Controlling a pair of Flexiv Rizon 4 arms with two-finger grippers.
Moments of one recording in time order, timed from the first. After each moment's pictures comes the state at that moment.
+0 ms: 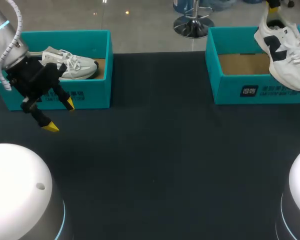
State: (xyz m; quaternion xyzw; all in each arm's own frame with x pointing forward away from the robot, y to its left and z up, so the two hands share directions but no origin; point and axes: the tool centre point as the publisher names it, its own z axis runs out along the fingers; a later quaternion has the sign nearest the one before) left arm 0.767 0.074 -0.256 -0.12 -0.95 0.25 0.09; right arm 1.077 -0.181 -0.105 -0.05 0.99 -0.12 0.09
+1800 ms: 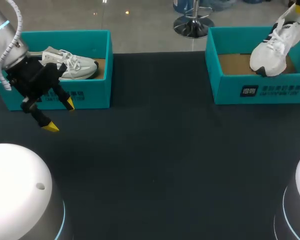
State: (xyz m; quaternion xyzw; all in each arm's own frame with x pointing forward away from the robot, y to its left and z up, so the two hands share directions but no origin) left arm 0.767 0.074 -0.256 -0.12 -0.95 0.25 0.09; right arm 1.122 -0.293 -0.145 0.42 0.91 0.00 0.05
